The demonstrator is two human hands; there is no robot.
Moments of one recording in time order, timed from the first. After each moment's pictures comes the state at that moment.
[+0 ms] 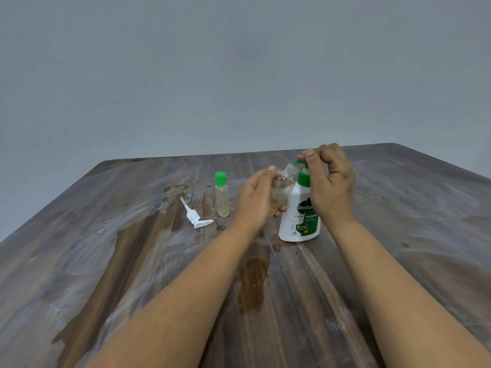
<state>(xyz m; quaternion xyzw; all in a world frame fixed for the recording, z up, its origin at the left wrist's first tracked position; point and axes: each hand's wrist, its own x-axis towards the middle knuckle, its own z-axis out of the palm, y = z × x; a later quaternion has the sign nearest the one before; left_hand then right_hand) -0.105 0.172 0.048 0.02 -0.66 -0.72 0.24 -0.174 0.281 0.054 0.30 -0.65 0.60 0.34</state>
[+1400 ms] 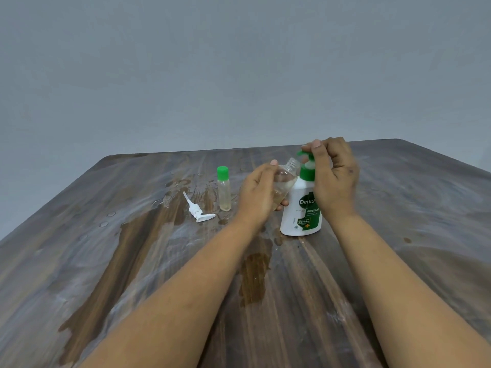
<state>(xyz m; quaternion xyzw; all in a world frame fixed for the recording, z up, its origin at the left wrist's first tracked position) -0.101 0.176 0.051 0.04 -0.65 -0.72 0.24 -0.177 0.280 0.052 0.30 -0.63 0.63 0.35</state>
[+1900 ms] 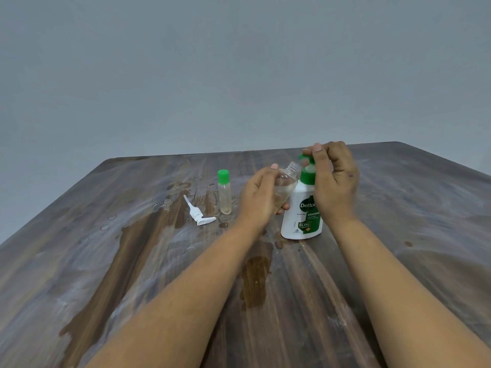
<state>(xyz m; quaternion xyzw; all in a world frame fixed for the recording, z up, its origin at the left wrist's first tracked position) -0.102 0.176 0.049 0.03 -0.64 -0.73 0.24 -0.177 0.279 0.051 0.30 -0.63 0.63 0.35</state>
